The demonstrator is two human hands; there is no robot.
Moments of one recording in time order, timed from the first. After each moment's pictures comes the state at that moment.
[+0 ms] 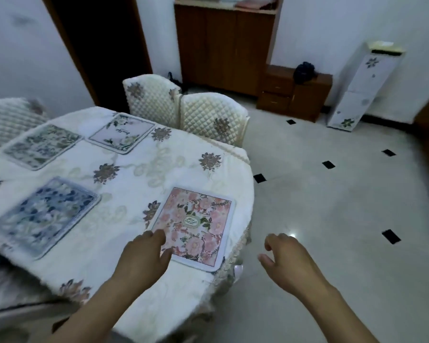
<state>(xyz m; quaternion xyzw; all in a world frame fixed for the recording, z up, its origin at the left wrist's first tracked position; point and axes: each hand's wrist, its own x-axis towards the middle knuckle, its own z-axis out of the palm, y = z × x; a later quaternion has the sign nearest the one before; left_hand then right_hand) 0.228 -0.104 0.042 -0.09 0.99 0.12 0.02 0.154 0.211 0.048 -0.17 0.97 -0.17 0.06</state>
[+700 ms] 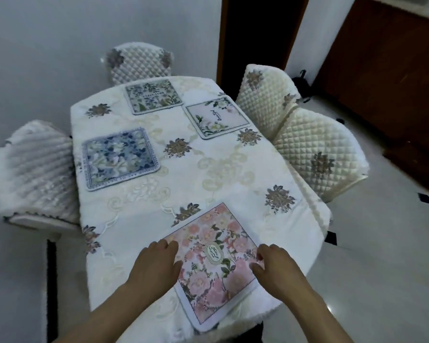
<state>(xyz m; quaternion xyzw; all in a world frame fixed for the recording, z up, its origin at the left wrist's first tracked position) 0.150 -0.093 -0.031 -0.37 0.92 0.11 0.06 -0.087 0.084 -0.010 -0.45 0.86 -0.07 0.22</state>
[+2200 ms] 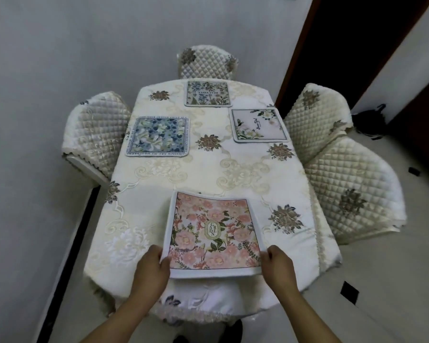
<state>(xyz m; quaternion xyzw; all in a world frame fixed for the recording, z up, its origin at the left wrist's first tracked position) 0.106 0.037 -0.055 -0.69 0.62 0.34 -0.18 -0.190 0.104 -0.057 -0.40 0.85 -0.20 0.26</state>
